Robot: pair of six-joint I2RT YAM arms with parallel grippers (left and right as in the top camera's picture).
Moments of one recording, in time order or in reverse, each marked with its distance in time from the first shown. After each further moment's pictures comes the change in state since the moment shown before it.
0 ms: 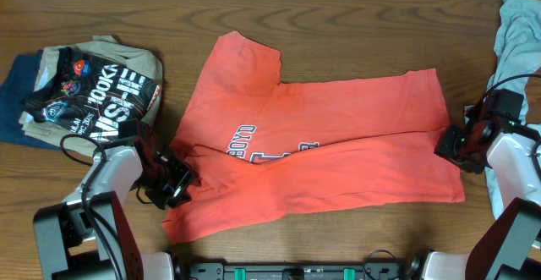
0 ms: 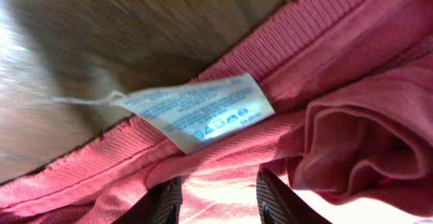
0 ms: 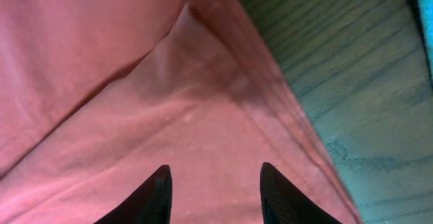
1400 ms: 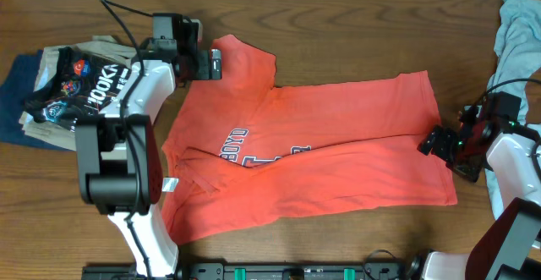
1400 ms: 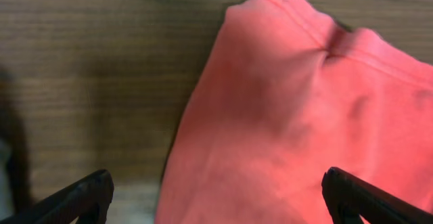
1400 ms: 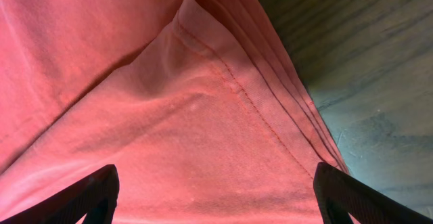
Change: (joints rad) left arm -0.254 0.482 0.726 0.458 -0.208 0.583; right arm 0.000 0.000 -0.003 -0.066 -0.087 -0.013
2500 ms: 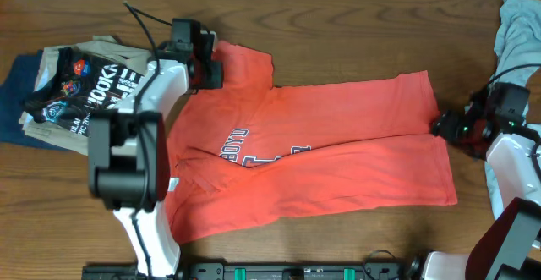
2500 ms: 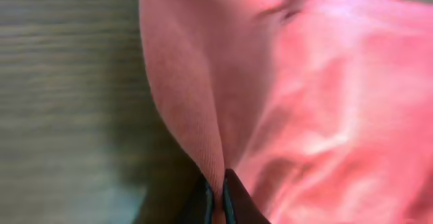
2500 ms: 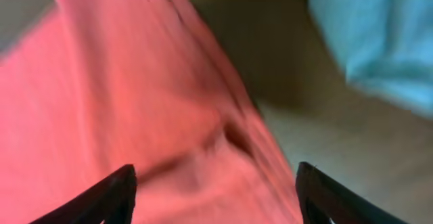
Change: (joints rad) left arm -0.061 -0.024 0.013 -0.138 -0.014 -0.038; right arm 0.003 0.000 -0.002 0.321 -0.015 0.015
